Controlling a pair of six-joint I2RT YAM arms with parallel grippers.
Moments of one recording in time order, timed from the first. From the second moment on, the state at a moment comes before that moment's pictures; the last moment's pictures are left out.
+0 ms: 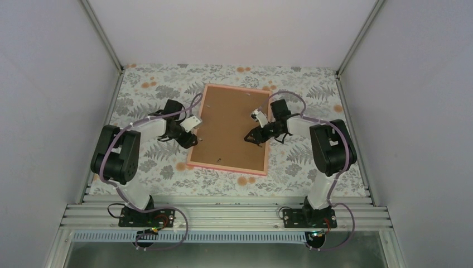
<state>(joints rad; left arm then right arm) -0.25 1.72 0.96 -0.46 0.32 0.48 0.31 1.86 1.02 -0.32 -0.71 -0.22</state>
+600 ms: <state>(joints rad) -0.11 1.88 1.25 -0.53 0.57 0.34 0.38 1.79 1.09 -0.33 -0.68 -0.23</state>
